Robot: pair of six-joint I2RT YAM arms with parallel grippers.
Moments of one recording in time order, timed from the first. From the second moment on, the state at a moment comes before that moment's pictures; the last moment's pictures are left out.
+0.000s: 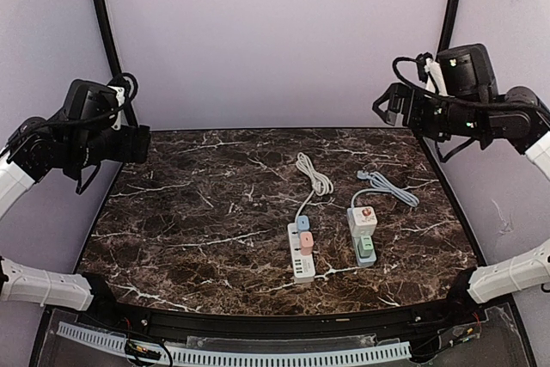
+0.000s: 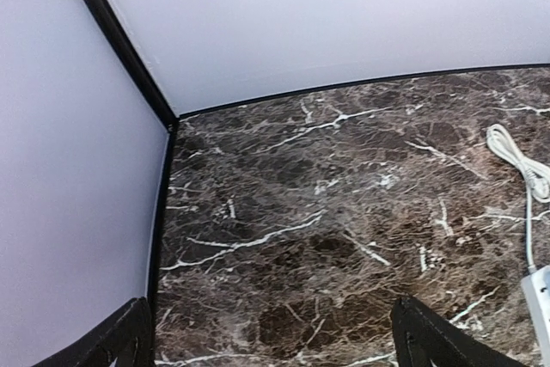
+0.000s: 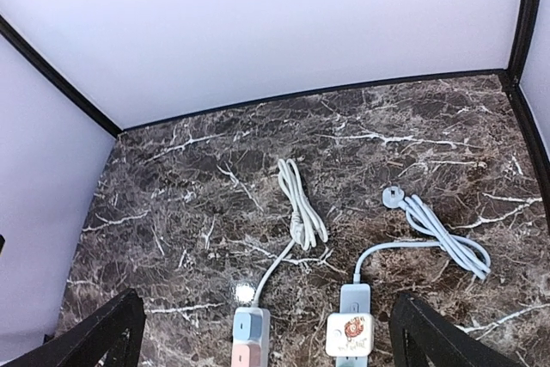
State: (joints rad) left arm -0.70 1.02 1.32 -0.96 -0.65 -0.24; right arm 0.79 1.14 1.52 -0.94 0.35 0.64
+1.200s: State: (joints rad) left arm -0.53 0.88 1.16 -1.09 -0.81 -0.35; right arm 0.16 1.04 1.23 -0.84 -0.06 0.64
